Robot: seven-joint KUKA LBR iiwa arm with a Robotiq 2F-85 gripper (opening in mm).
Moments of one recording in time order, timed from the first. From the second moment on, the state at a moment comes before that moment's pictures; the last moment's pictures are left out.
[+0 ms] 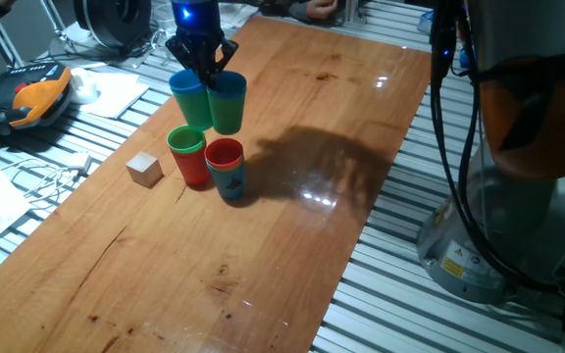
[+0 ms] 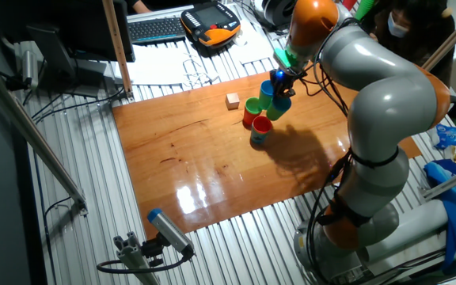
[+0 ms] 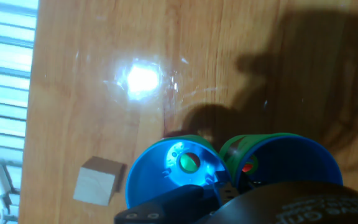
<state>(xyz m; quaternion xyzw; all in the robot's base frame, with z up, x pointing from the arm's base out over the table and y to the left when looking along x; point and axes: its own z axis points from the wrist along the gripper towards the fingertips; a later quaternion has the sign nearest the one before) 0.541 0.015 0.238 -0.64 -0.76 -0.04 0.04</state>
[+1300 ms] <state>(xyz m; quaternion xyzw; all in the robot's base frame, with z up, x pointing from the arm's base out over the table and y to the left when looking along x) 0.543 0.047 0.226 -0.71 -0.70 -0.04 0.01</state>
